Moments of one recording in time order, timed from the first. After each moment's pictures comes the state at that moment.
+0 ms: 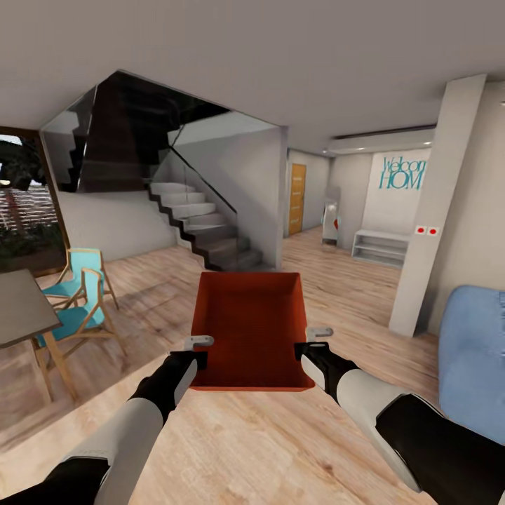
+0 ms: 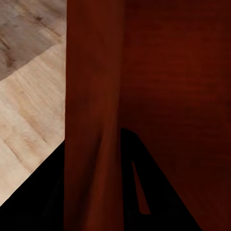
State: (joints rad) left arm -0.81 -0.13 0.01 -0.49 0.01 0.44 0.23; right arm -1.02 0.12 0.56 -0.10 -0.53 0.16 -0.30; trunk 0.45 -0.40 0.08
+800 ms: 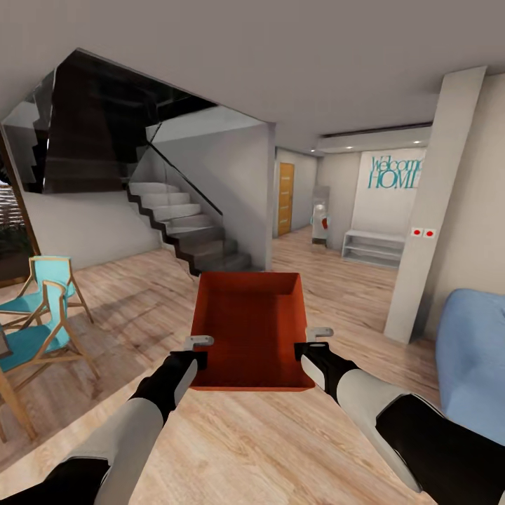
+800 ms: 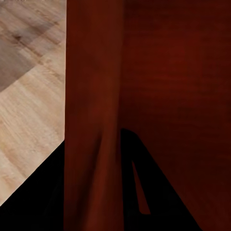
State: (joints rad) left arm -0.81 -0.13 0.01 -0.49 0.01 0.44 0.23; right arm -1.02 0.12 0.56 -0.10 -0.53 0.16 -0.30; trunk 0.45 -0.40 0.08
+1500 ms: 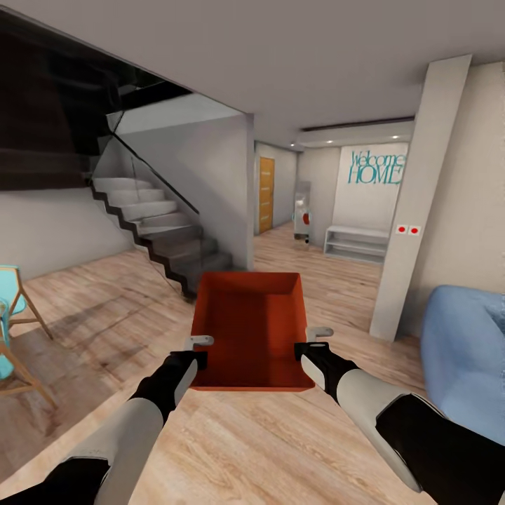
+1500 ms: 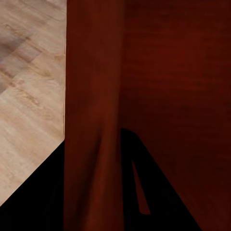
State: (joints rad) left arm -0.81 -0.13 0.01 -0.49 0.01 0.44 0.23; right arm -1.02 0.12 0.56 -0.10 -0.53 0.16 -0.30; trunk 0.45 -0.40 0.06
